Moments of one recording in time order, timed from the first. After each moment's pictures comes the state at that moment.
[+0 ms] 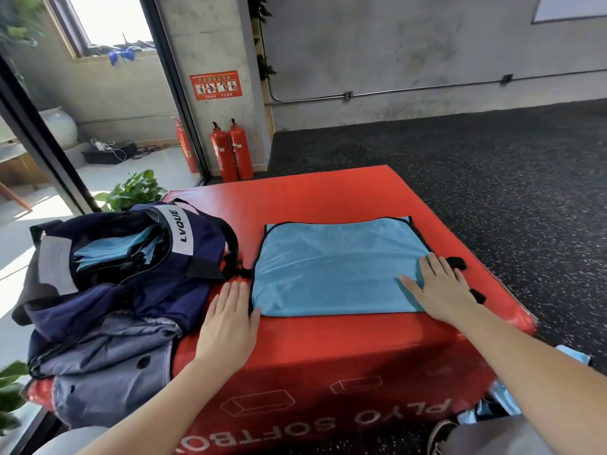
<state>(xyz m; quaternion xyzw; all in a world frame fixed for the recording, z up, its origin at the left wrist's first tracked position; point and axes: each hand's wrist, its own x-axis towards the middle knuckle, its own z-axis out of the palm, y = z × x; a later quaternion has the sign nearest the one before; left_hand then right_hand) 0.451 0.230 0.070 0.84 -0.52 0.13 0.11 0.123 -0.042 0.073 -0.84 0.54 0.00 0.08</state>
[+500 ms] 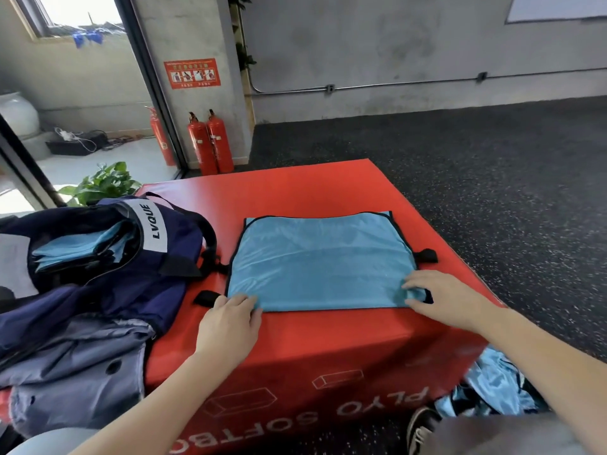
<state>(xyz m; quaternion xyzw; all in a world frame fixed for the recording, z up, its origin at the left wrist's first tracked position) 0.427 0.208 0.066 0.81 -0.55 0.11 0.15 0.067 -0.023 0.099 -0.92 0.35 -0.08 0.13</state>
